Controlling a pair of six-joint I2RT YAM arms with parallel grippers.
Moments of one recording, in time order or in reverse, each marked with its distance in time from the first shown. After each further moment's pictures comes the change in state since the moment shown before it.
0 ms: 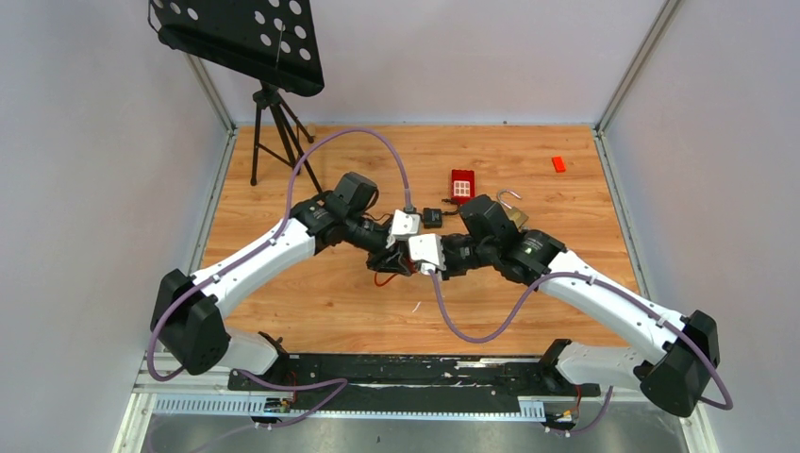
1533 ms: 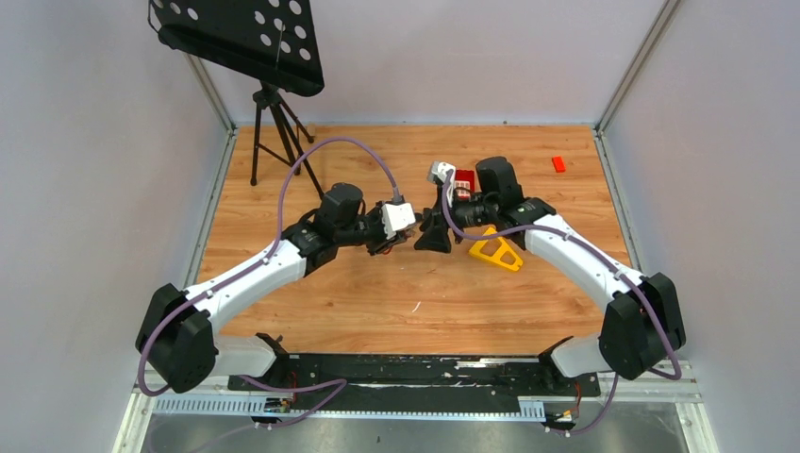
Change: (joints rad) left arm 0.003 -0.113 -0.240 0.493 -0.445 -0.151; right arm -0.317 0.230 0.049 0.261 -0.397 0.648
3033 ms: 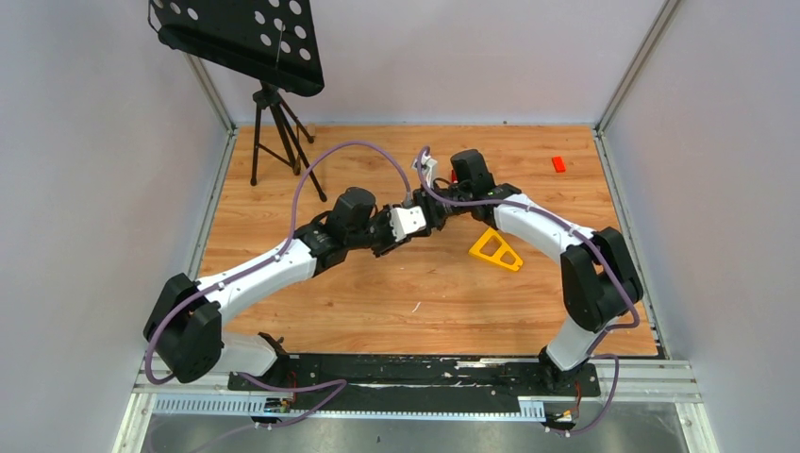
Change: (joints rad) left arm -0.052 0.054 0.011 0.002 -0.142 0.002; right arm 0.006 0.301 0.148 0.082 0.009 0.328
